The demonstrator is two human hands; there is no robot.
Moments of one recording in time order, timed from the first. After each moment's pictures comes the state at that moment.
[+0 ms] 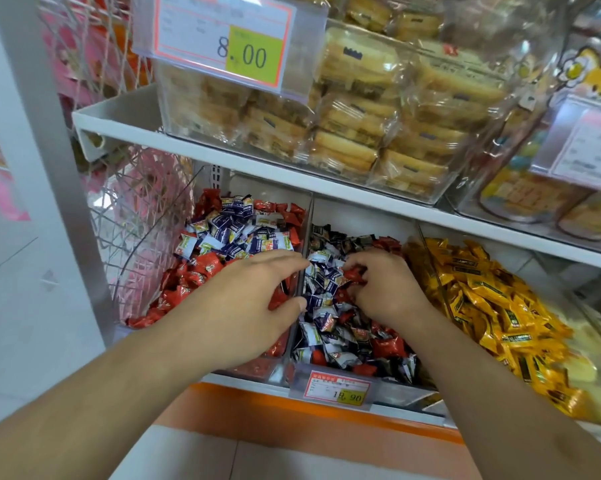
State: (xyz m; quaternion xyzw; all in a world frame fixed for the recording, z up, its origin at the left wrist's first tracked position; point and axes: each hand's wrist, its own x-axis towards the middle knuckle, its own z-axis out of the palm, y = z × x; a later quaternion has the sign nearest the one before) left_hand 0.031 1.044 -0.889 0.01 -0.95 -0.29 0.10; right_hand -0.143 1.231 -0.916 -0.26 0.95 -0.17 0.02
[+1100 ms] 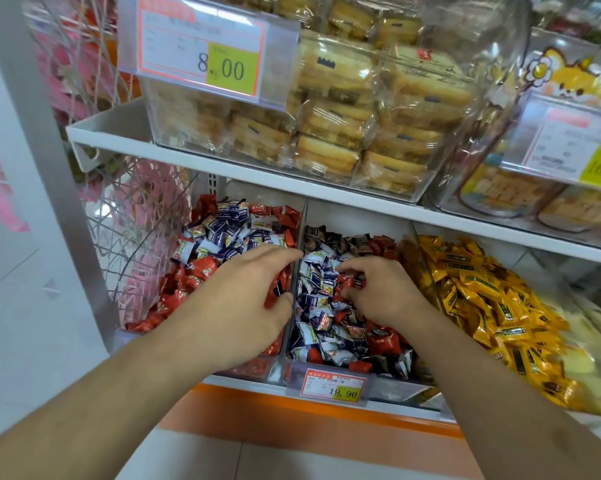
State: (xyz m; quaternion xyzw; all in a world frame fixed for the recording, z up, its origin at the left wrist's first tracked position) left_hand 0.034 1.052 -0.879 0.04 -0.95 -0.28 0.12; right_hand -0.141 1.238 -0.915 -0.24 0.95 -0.20 0.08
